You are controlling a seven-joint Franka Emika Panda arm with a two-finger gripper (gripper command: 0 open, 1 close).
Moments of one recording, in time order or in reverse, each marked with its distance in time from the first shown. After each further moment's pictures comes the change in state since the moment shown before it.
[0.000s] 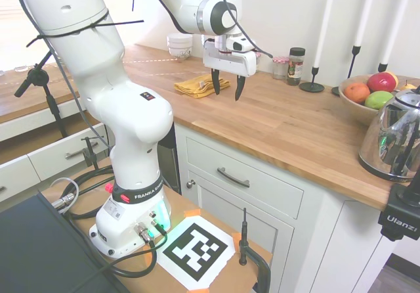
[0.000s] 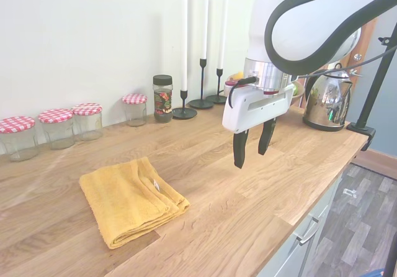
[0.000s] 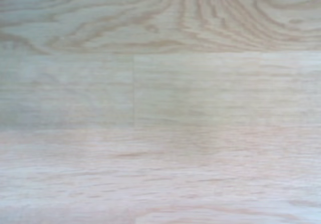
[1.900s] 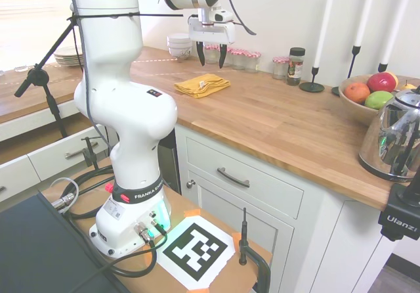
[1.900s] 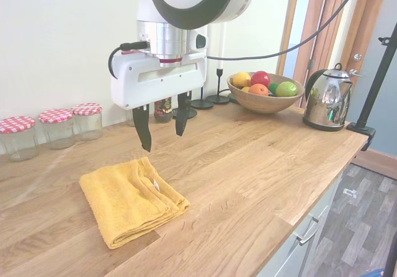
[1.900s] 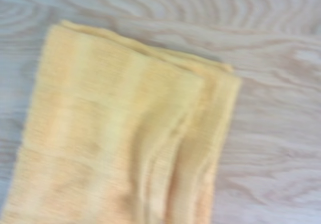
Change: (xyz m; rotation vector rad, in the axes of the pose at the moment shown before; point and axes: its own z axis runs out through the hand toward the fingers) arm -0.051 -0.200 -0.062 0.001 0.041 -0.123
